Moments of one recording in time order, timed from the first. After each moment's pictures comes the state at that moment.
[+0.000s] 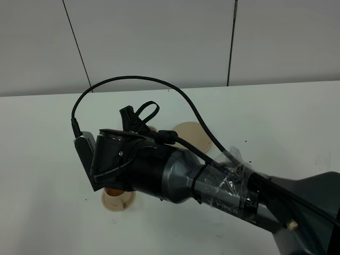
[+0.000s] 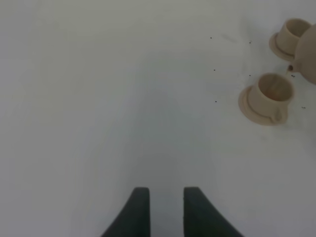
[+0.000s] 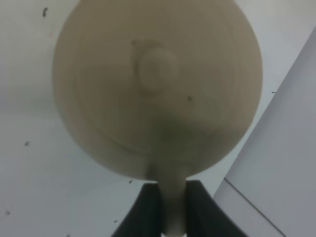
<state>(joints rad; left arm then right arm) 0.15 0.06 -0.51 -0.02 1.04 -0.03 1.06 2.24 -1.91 -0.72 1.08 -0.70</state>
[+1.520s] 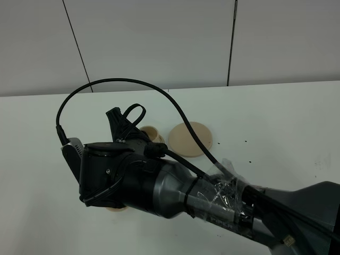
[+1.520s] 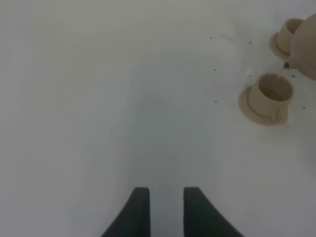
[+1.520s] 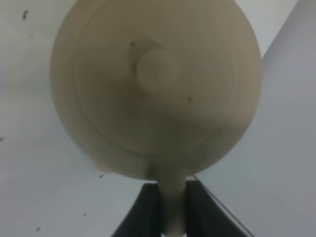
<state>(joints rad) 0.15 0.06 -0.51 -0.02 1.04 -0.03 1.10 2.24 -1.91 -0.82 1.08 -0.68</state>
